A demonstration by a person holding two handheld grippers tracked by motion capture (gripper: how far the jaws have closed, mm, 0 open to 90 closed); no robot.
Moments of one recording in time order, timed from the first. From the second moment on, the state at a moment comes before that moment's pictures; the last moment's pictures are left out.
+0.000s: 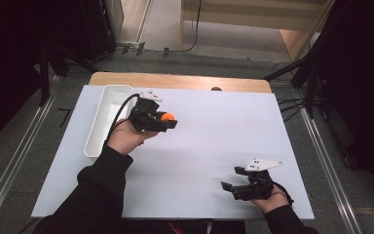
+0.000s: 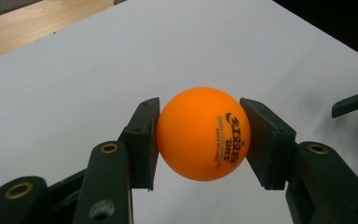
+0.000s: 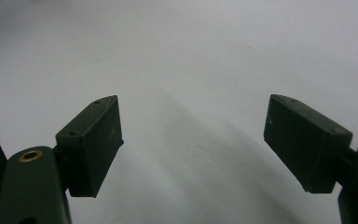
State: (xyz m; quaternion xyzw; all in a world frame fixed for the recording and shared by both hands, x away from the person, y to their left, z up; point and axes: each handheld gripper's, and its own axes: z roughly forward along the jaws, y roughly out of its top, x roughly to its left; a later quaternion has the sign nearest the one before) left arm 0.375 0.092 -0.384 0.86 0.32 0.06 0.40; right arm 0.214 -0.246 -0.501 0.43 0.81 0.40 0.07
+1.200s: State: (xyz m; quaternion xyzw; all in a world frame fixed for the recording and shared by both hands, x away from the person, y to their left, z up) left arm 0.387 0.128 -0.380 0.85 0.36 0.10 0.38; right arm 0.217 -0.243 -0.500 0.43 0.81 0.40 0.07
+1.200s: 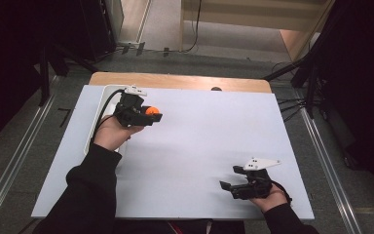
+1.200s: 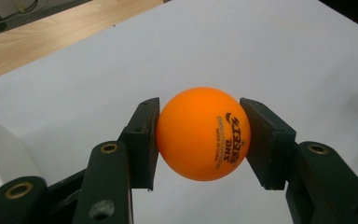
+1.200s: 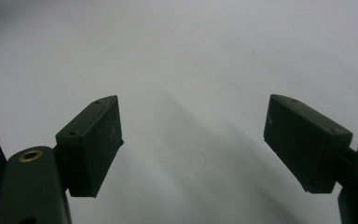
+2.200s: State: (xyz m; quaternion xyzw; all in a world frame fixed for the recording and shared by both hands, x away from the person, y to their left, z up) left arm 0.397 0.157 -0.380 0.83 0.39 0.12 0.38; right arm 0.219 -0.242 -0.501 0.42 0.81 0.40 0.07
